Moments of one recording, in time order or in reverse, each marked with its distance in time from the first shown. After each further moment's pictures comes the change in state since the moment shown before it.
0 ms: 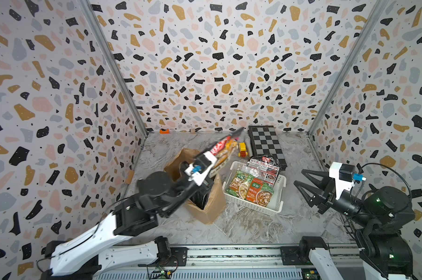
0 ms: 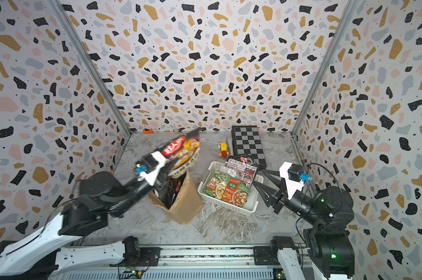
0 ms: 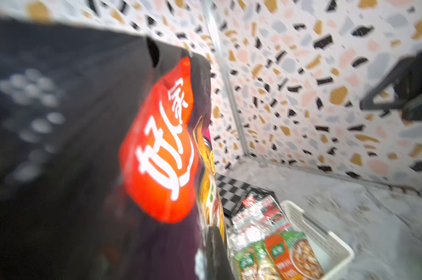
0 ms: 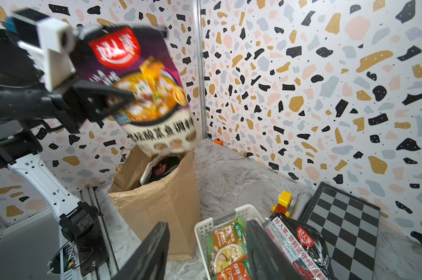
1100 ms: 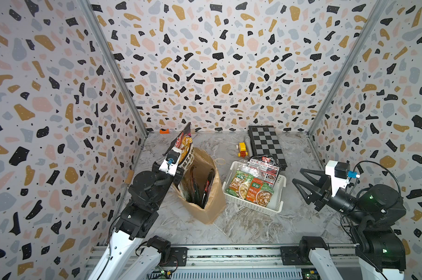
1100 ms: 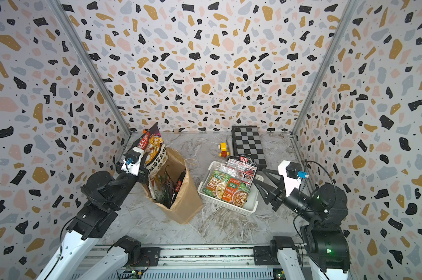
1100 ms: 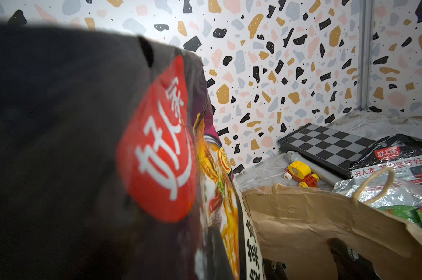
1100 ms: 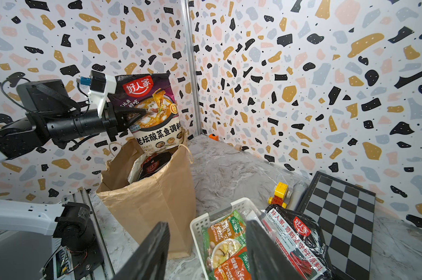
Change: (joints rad) left arm 0.750 -0.158 -0.402 0.143 0.325 -0.002; right arm 0.000 -0.008 -0.049 0.024 0.029 0.000
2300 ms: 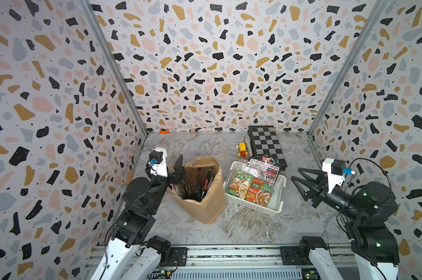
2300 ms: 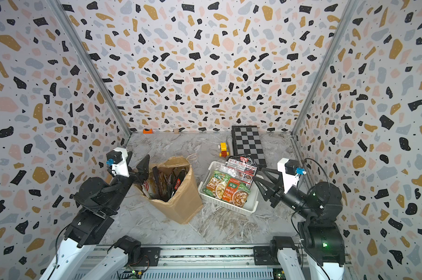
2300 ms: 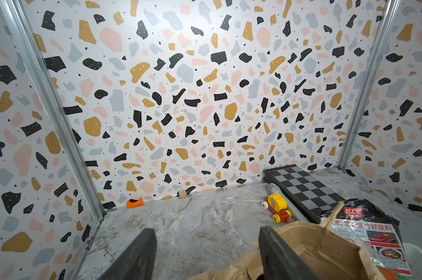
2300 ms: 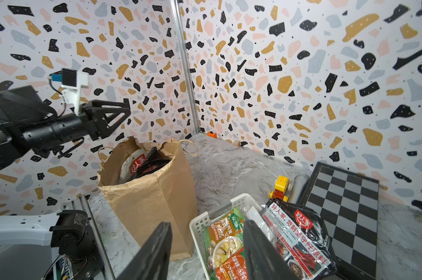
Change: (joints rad) left arm 0.011 -0.039 0.025 -0.036 -0.027 -0.346; right arm 0.001 0.020 -0.088 0.061 0.054 0.074
